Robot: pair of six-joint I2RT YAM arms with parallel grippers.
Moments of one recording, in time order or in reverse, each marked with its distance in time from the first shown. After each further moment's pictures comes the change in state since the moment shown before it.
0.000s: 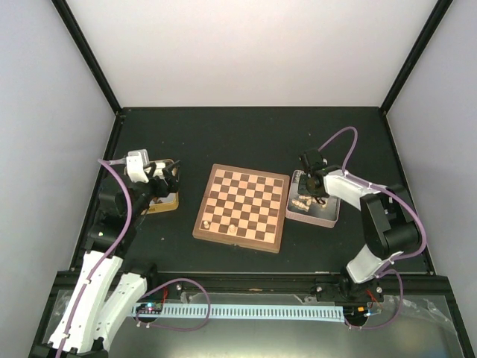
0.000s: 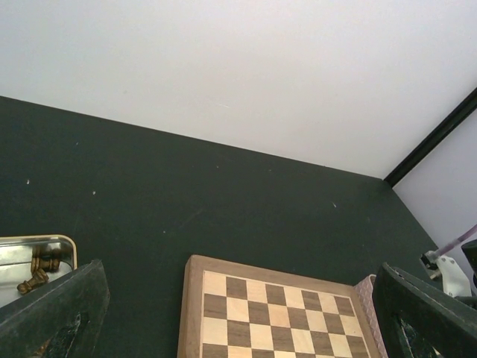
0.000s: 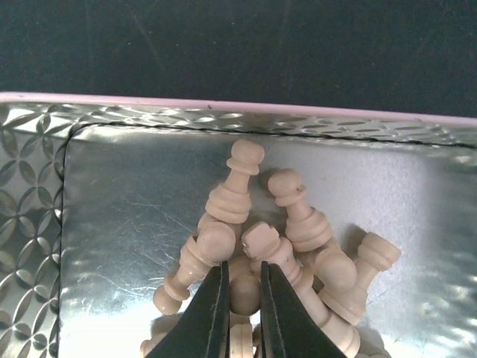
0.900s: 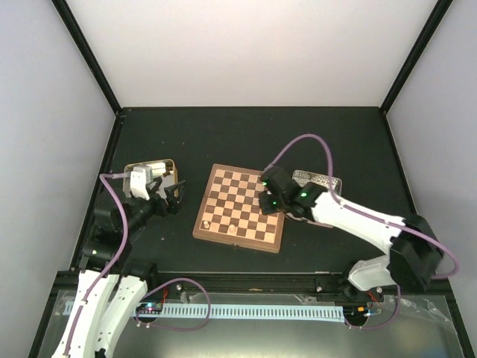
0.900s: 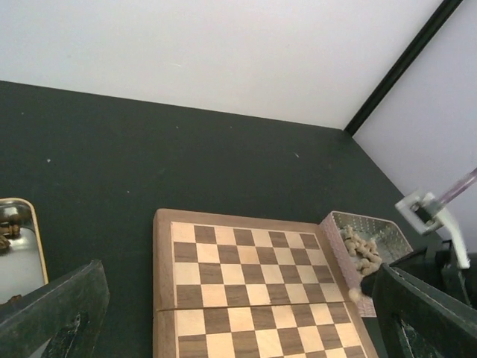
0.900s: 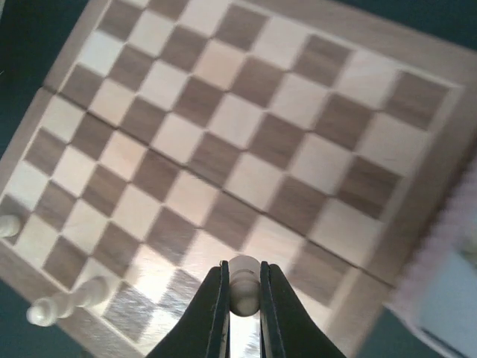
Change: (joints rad) left arm 0.000 -0.152 -0.026 -0.171 0.164 0.061; right arm 0.450 -0.312 0.007 -0.074 -0.113 0.021
